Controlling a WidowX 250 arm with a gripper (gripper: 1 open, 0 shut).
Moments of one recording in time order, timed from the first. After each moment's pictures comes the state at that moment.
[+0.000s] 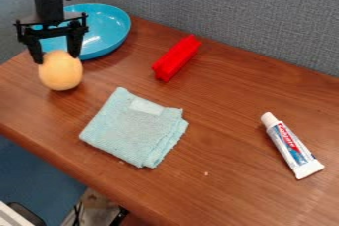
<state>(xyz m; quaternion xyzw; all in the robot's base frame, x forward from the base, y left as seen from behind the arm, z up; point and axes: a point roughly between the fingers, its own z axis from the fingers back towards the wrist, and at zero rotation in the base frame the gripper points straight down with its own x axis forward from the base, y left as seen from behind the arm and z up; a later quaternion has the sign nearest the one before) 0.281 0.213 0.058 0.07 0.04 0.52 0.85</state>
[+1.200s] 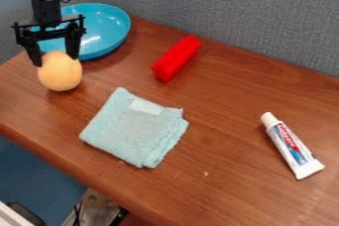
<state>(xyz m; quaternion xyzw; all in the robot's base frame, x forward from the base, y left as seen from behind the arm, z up) 0.279 0.217 0.053 0.05 0.08 0.53 0.84</state>
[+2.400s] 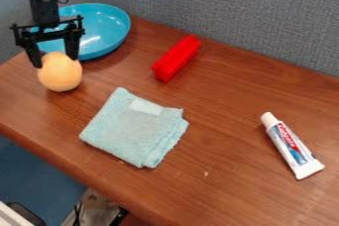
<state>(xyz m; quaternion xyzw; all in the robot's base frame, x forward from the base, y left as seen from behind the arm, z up) 0.279 0.219 0.048 0.02 0.11 0.52 0.84</state>
